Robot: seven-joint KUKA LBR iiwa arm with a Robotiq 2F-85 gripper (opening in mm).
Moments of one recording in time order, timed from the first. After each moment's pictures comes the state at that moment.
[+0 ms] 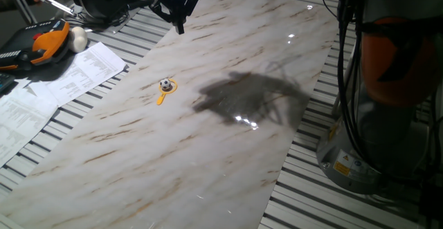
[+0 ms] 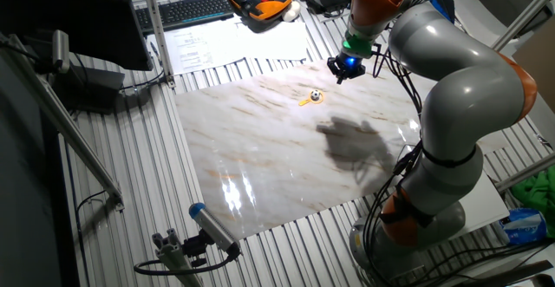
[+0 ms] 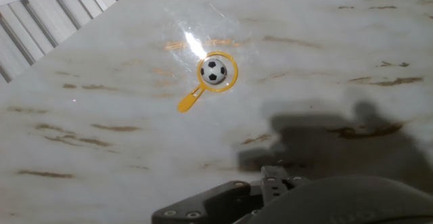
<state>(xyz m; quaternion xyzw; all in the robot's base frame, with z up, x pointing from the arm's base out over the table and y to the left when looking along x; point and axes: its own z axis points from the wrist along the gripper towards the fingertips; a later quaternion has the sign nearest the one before) 0.515 -0.003 0.266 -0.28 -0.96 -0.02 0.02</state>
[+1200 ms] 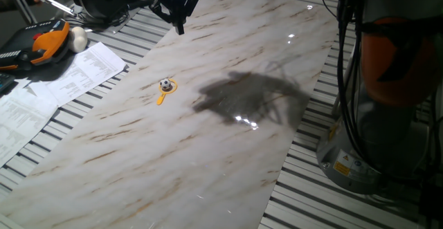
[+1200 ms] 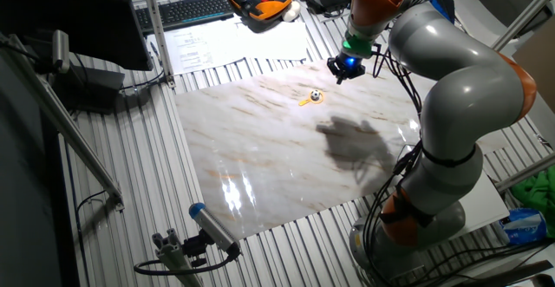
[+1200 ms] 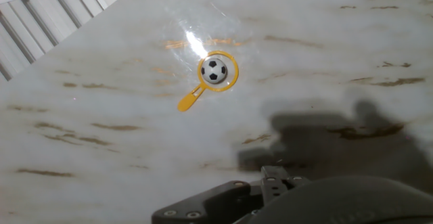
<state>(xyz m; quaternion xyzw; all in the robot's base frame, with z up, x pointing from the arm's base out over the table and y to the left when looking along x) 0.514 -0.003 0.264 -0.28 -0.96 -0.01 0.02</state>
